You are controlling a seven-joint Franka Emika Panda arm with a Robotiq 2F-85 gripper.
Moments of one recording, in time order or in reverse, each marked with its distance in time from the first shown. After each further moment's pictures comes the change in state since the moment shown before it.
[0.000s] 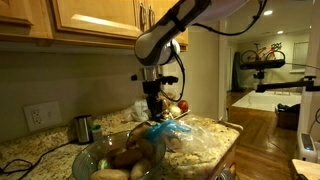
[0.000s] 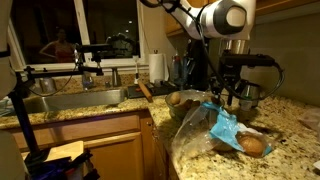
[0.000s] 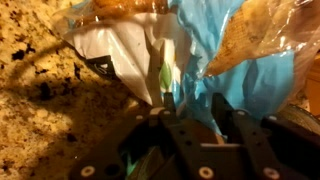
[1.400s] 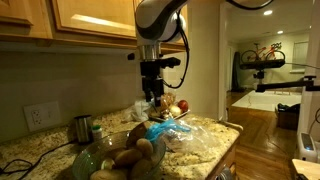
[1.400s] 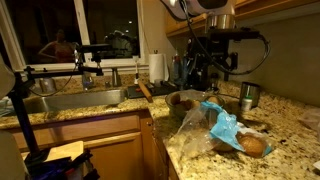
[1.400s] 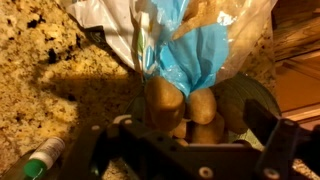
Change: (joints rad) arm 0.029 -0.190 0.028 -0.094 0.001 -0.023 0.011
